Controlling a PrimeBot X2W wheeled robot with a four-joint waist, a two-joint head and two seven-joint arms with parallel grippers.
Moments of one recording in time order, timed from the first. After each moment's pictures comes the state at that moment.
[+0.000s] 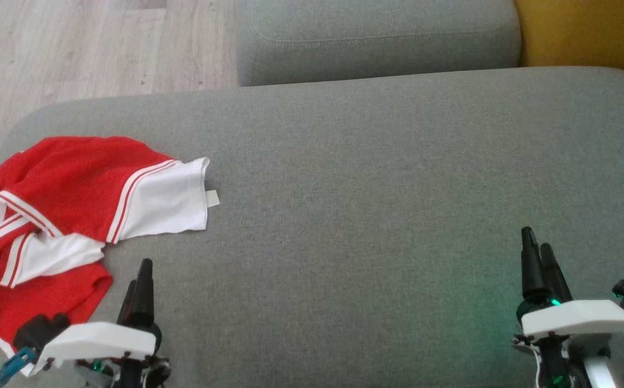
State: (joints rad) left arm 0.01 0.05 -0.04 0.30 -1.06 -0.04 -0.04; right arm 0.00 -0.05 0.00 0.25 0.89 0.12 -0.04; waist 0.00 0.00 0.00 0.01
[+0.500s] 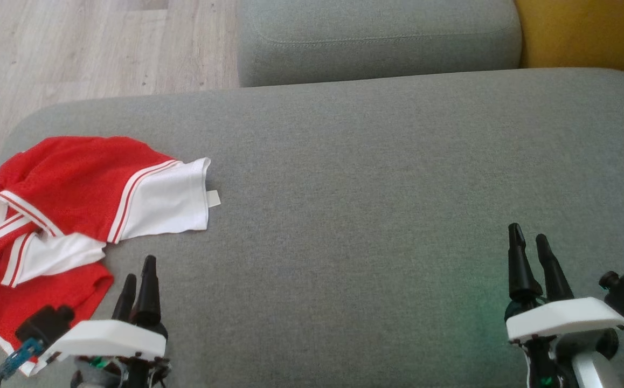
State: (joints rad) left arm 0.01 0.05 -0.05 0.29 -0.88 -0.04 -0.08; right arm 0.00 -0.05 0.03 0.23 0.67 0.12 -0.08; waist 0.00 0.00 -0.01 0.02
